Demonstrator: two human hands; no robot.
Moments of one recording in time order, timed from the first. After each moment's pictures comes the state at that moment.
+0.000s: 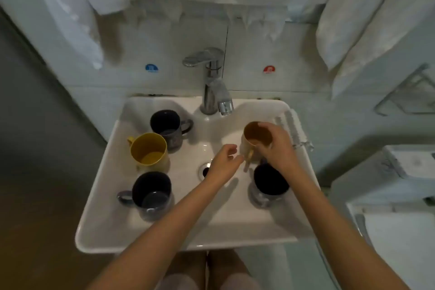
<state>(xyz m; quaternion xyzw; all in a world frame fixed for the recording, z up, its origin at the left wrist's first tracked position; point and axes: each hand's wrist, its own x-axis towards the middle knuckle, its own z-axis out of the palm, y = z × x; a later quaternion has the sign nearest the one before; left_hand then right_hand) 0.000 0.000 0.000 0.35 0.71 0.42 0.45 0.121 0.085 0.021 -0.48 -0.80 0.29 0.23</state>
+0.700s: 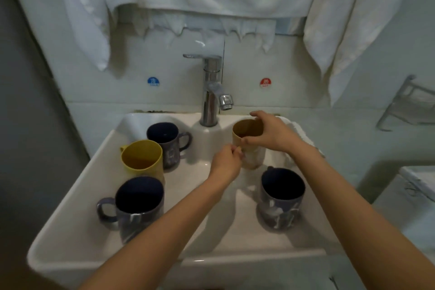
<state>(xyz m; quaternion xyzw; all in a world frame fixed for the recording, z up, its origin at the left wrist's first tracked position) 0.001 0.010 -0.010 0.43 0.73 0.44 0.30 0.097 0.105 0.042 -0.41 -0.88 0.18 0.18</state>
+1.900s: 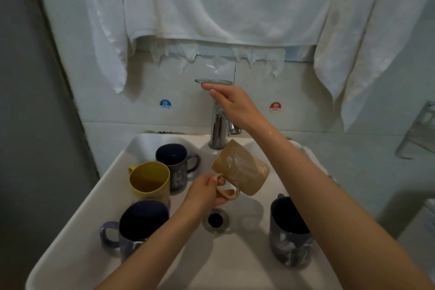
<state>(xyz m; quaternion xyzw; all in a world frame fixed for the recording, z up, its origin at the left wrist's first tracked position) -0.038 -0.026 -0.012 0.26 0.64 0.58 0.43 0.001 0.086 0.116 -0.18 -0.88 0.27 0.34</state>
